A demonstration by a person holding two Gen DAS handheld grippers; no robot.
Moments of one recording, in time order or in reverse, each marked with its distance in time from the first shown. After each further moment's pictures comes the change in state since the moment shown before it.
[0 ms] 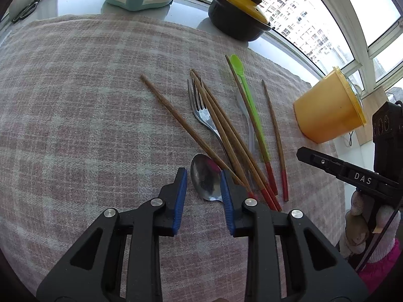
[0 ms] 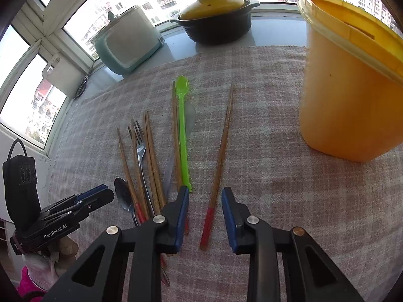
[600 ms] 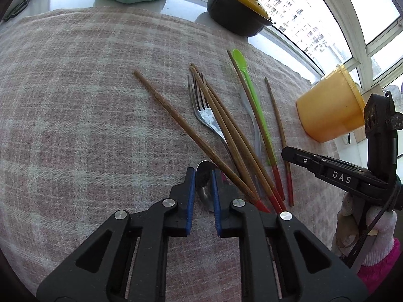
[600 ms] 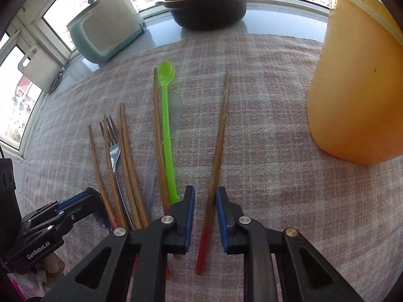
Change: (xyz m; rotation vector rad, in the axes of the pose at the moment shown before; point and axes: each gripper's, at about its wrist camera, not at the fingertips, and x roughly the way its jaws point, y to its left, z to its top) left arm 0.017 0.007 0.003 0.008 0.011 -0.024; right arm 0.037 0.010 0.011 -0.012 0.054 -0.119
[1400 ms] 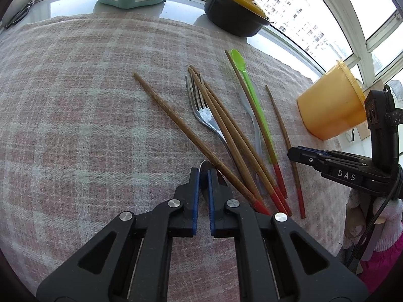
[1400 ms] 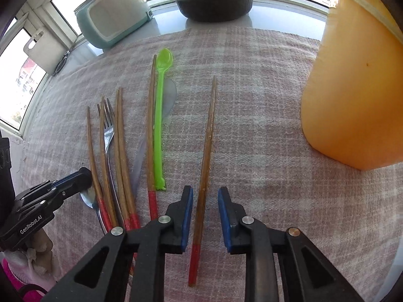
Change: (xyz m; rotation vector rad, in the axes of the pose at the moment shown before) left arm 0.000 -0.007 -0.002 0.027 -0.020 0.031; right arm -0.003 -0.010 -0.001 -0.085 0.030 -0.019
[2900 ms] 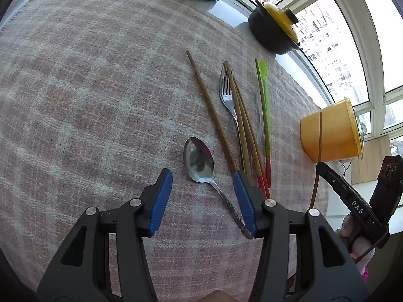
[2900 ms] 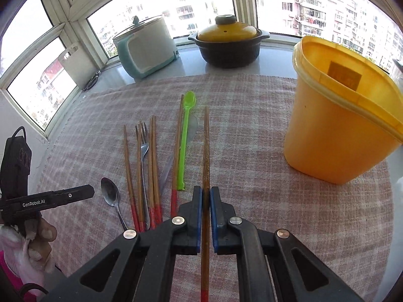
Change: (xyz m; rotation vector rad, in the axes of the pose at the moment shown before) left arm -0.038 0.015 -0.033 -0.322 0.028 0.019; right arm -0.073 -0.011 -0.037 -0.074 -0.211 0.093
